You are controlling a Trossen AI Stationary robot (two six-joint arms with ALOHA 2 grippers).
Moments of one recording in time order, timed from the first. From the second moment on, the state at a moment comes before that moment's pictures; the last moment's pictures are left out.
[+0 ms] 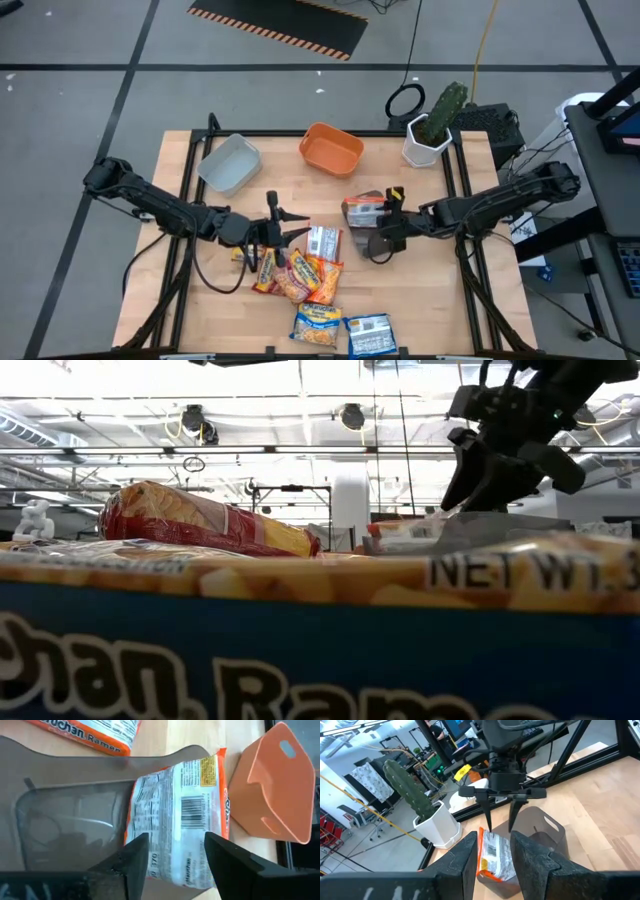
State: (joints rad) left arm -0.35 1.31 0.78 0.37 -0.54 0.42; right arm 0.23 1.22 0.68 -0.45 0.49 -0.13
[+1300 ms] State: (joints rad) left arm -0.30 1.31 0.78 0.37 -0.54 0.38; right arm 0.05 1.20 0.58 -0.22 0.42 -0.04
